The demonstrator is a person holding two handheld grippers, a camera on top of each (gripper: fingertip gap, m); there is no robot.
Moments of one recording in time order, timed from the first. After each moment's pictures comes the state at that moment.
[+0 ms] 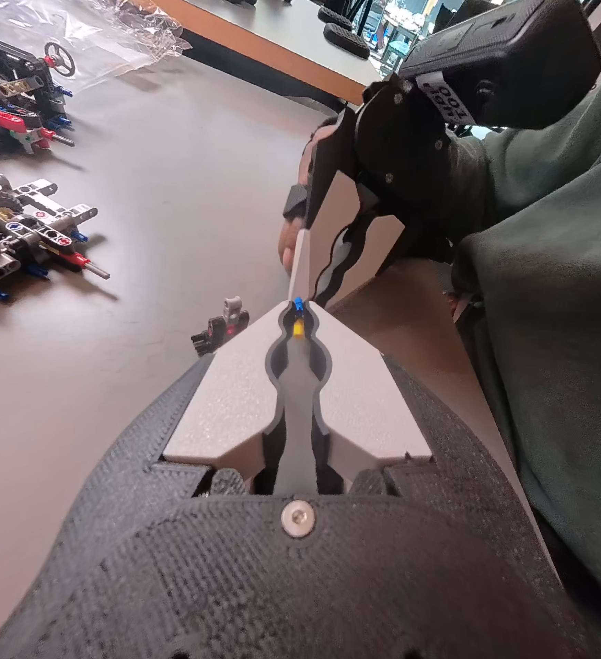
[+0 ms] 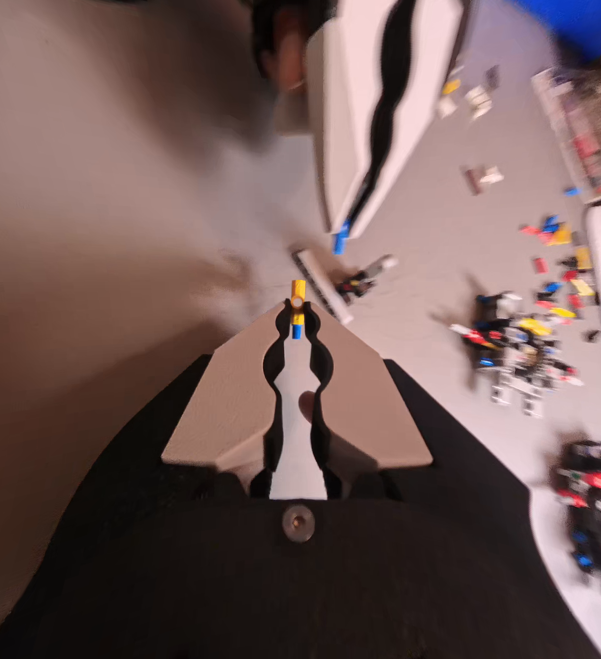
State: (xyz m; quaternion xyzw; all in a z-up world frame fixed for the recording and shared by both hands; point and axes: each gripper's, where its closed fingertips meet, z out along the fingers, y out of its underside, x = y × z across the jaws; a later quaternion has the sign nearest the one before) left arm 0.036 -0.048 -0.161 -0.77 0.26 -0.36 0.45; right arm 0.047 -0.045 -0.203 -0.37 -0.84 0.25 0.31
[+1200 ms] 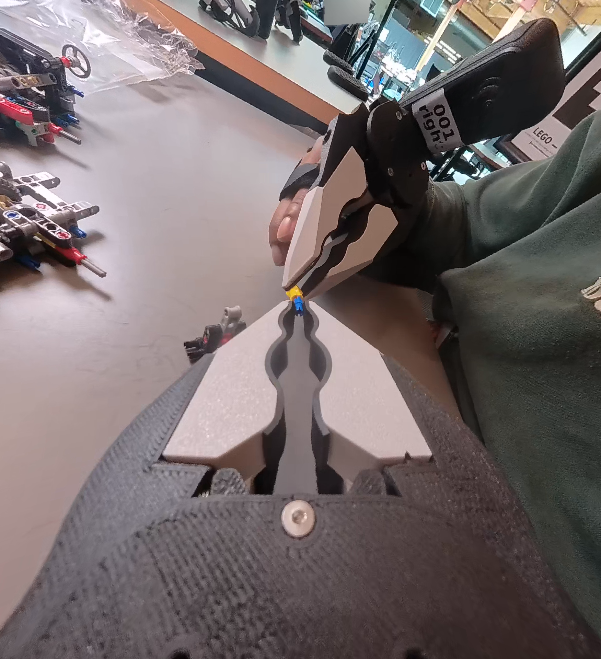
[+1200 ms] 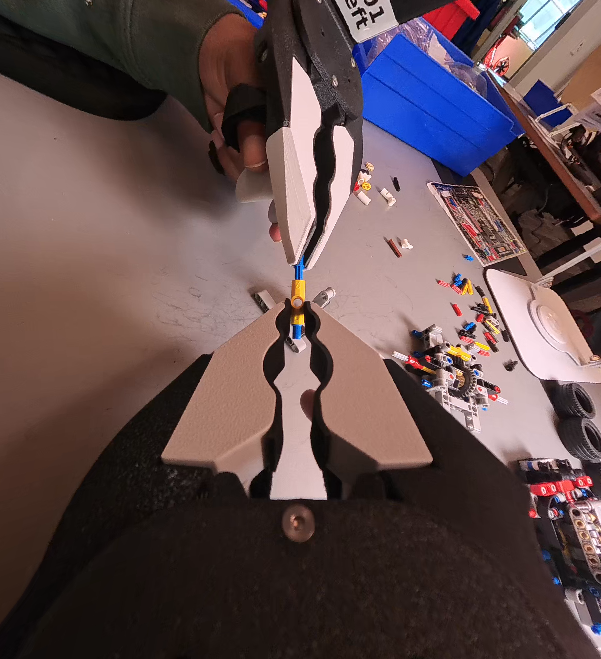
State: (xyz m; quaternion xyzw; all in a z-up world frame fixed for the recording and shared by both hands) left arm 0.037 -0.043 -0.155 -0.77 0.22 -0.40 0.46; right arm 0.040 -0.036 -0.165 -0.33 -0.78 0.33 0.41
